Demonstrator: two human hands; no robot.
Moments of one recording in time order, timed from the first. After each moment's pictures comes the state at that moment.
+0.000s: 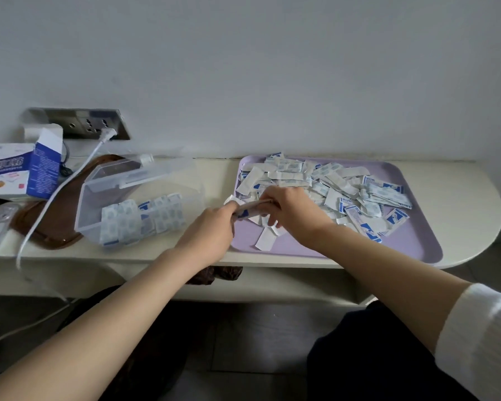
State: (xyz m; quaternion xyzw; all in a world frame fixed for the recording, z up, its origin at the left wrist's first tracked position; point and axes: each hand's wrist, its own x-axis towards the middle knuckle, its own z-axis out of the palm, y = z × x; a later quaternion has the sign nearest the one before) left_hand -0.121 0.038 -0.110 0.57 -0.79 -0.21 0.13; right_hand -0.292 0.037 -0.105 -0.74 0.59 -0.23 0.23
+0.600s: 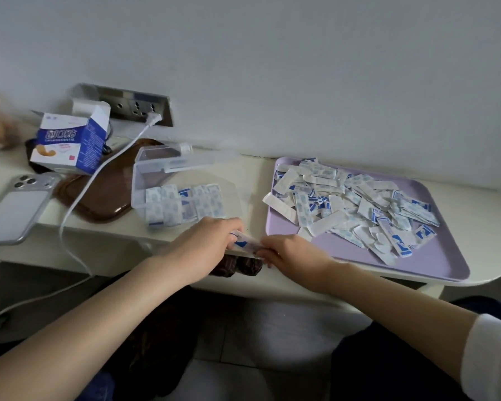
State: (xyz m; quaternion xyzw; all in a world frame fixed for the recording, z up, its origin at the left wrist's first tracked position) left_hand -0.028 0.073 -0.100 0.53 -0.80 -0.24 0.10; right_hand -0.223 0.080 -0.128 -0.83 0.50 -0.06 0.23
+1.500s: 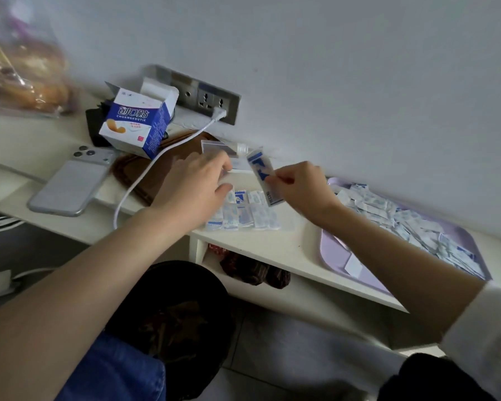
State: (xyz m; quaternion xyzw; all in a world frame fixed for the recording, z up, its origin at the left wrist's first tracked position) left_hand 0.082 0.028 -0.075 0.61 -0.75 -0.05 0.25; right_hand -0.100 -0.005 -0.054 -0.77 0.59 -0.19 0.16
